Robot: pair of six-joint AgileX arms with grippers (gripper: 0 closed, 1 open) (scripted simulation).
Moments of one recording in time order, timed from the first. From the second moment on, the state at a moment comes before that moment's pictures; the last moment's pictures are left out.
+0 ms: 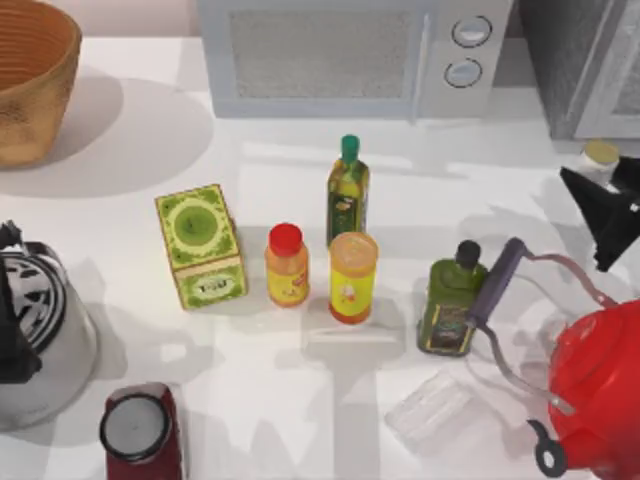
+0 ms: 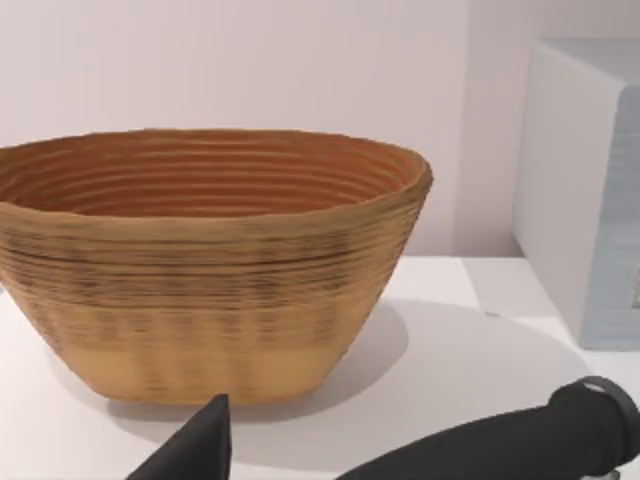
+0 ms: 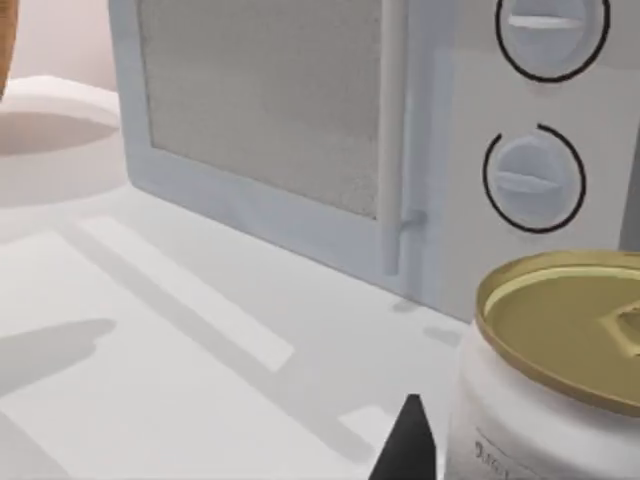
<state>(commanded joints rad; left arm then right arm) 0.00 0.00 0.00 0.00 0.00 0.00 -0.15 2.31 0.73 1.59 -0.89 0.02</state>
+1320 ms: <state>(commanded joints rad) 0.00 0.00 0.00 0.00 0.00 0.00 -0.09 2.35 0.80 1.56 -0.83 0.02</state>
